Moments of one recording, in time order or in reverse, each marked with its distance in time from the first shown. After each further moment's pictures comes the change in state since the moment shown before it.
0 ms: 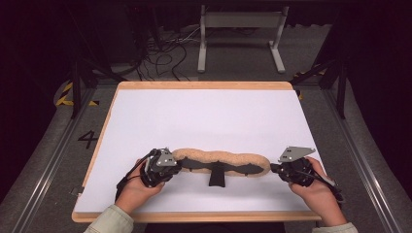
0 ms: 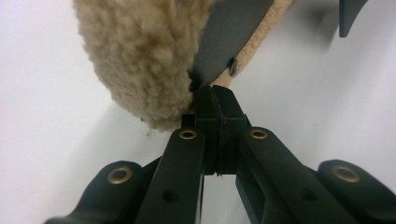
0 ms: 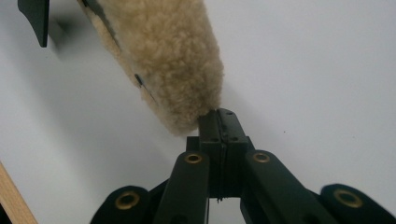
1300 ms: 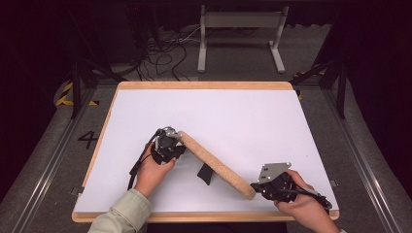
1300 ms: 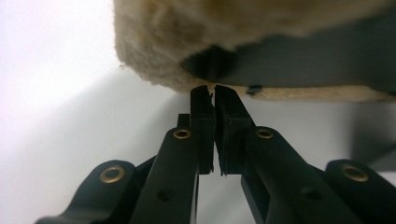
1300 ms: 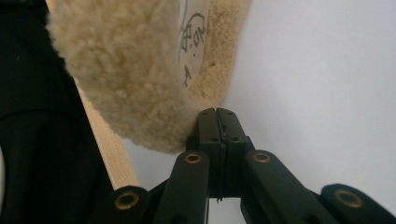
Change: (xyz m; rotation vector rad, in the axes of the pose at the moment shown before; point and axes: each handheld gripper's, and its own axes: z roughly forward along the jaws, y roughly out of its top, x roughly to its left) left arm 0.039 0.035 0.030 -0.013 0.079 -0.297; right arm 0.057 0.015 0.009 0.041 0.193 -0.193
